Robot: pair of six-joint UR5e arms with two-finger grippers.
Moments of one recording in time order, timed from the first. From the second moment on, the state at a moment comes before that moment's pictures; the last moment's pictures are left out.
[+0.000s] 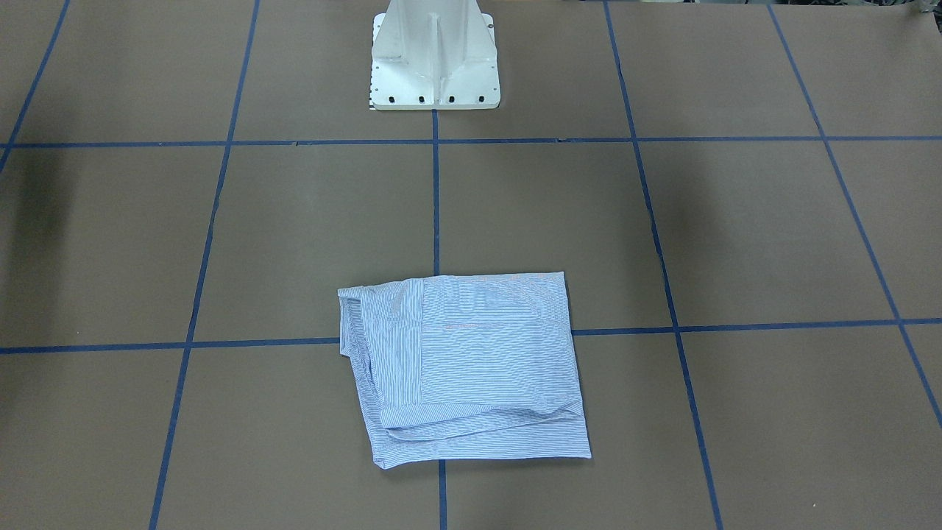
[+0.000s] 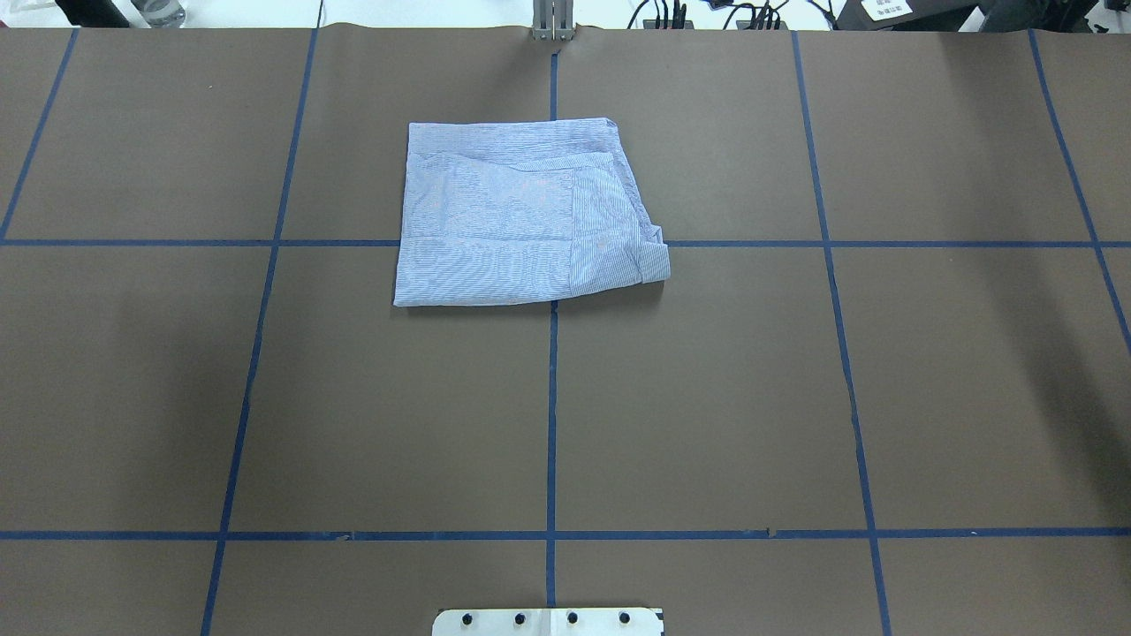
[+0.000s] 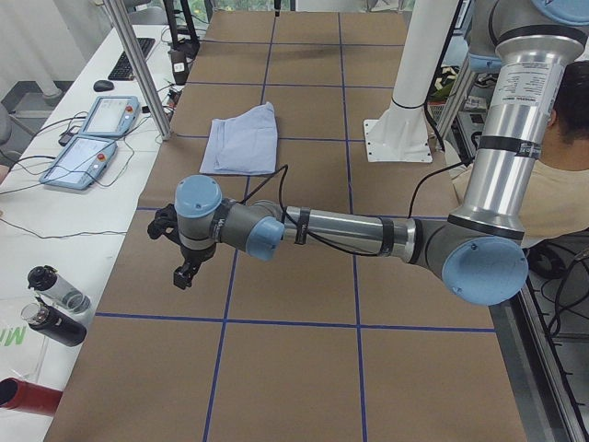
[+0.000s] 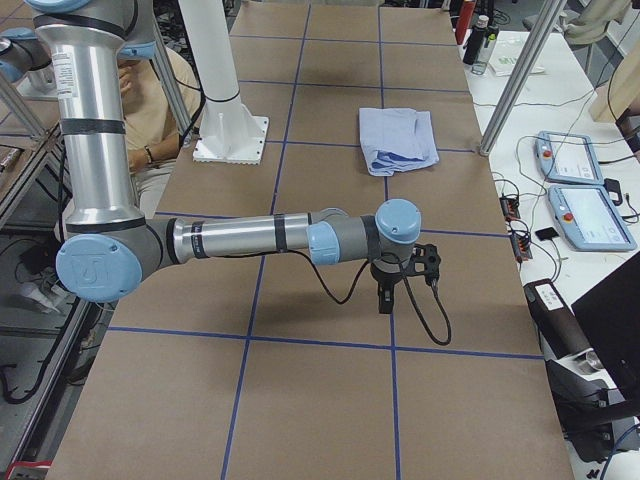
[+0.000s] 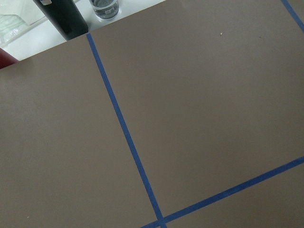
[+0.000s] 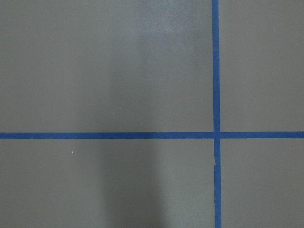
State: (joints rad) left arm -1.55 -1.72 -1.54 -1.85 -2.35 0.10; right arm 1.46 -1.50 1.62 -1.50 2.38 0.23
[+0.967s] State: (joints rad) left arm -1.54 -1.61 -1.66 -1.84 -2.35 0.09; right arm 1.46 -1.54 1.69 -1.51 2.38 0.19
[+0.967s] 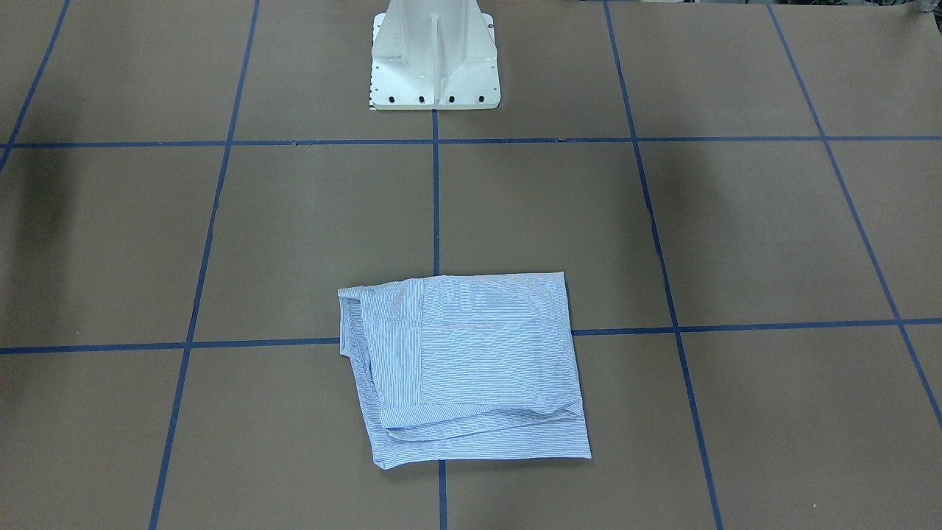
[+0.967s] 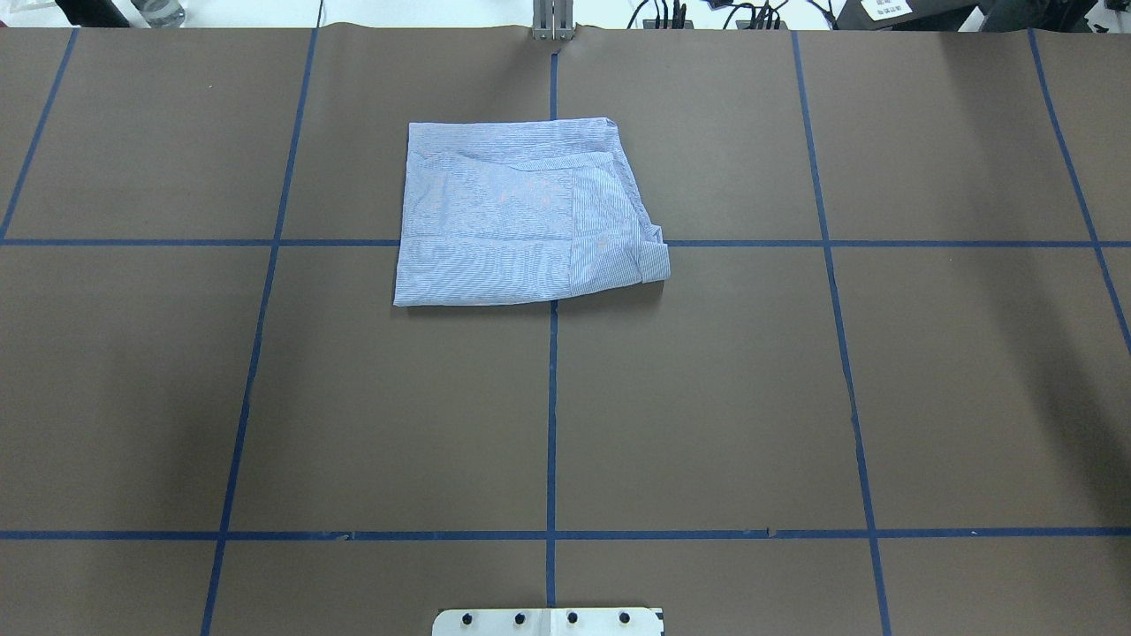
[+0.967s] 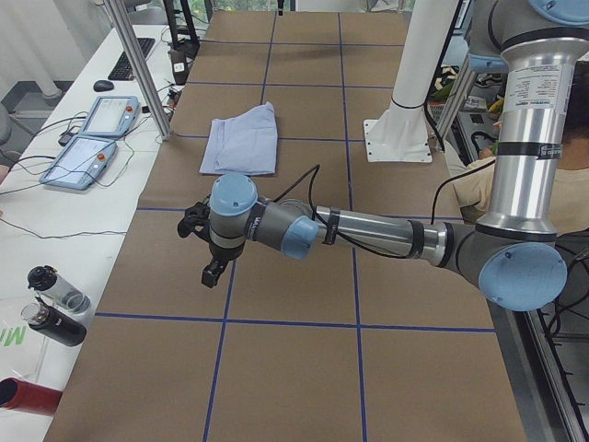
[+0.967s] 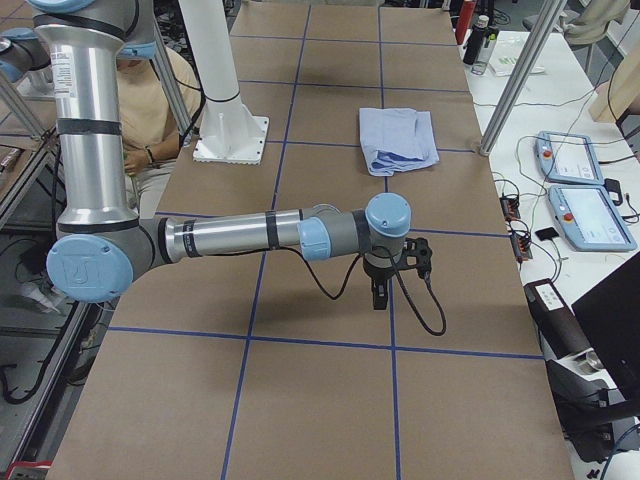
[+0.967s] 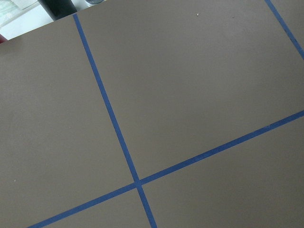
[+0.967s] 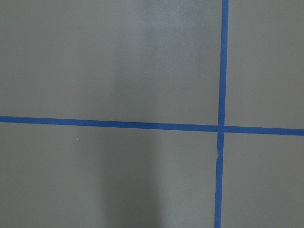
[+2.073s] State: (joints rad) left arm -1.54 -1.59 -1.65 -1.84 -2.35 0.09; right arm 1.43 -1.61 1.74 -1.56 2.27 0.19
